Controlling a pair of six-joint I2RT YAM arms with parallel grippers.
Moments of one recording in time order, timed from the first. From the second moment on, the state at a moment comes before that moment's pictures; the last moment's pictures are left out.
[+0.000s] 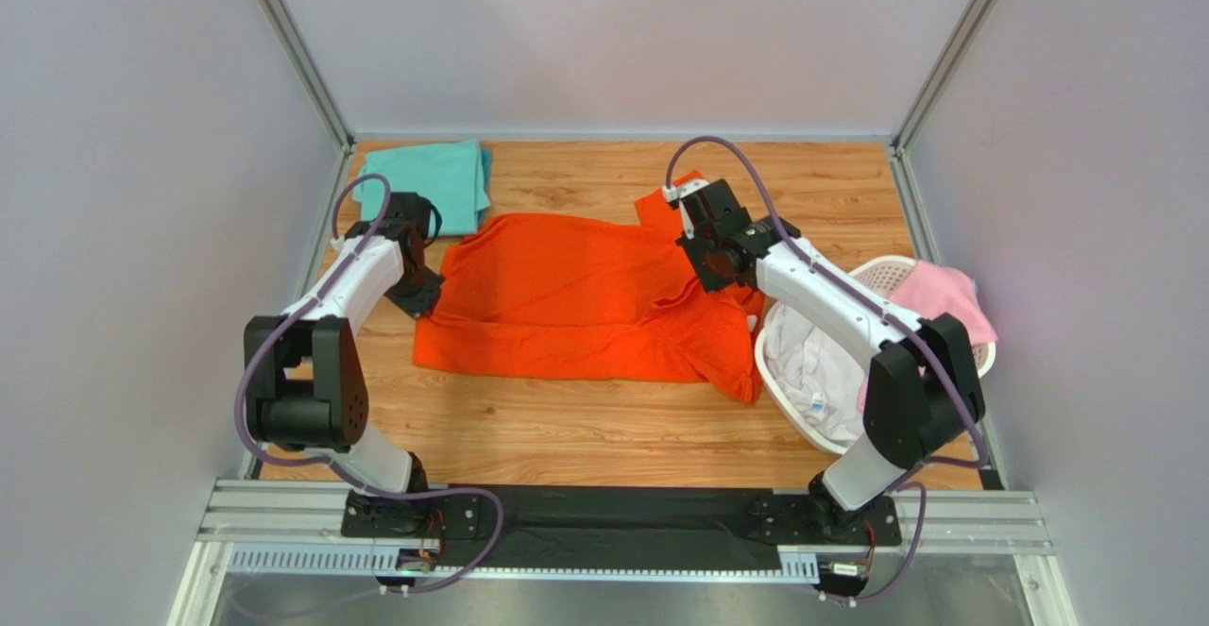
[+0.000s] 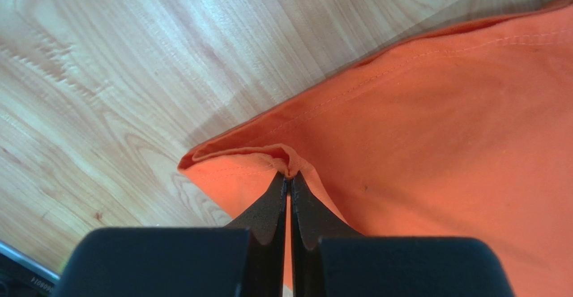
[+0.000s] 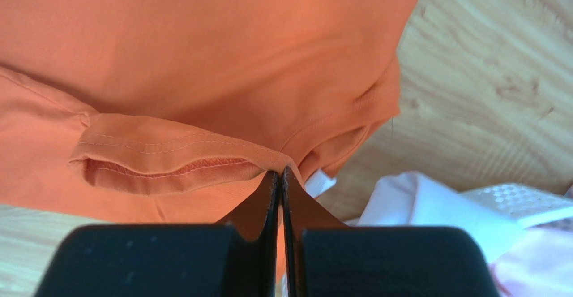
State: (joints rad) left arm -0.02 1.56 1.10 -0.83 -0.30 -0.98; right arm 0.53 1.59 1.27 -0.68 0.23 -0.01
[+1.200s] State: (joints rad) left arm -0.11 1.55 1.07 -0.75 -0.18 -0.88; right arm 0.55 1.62 1.16 -0.52 -0.09 0.26
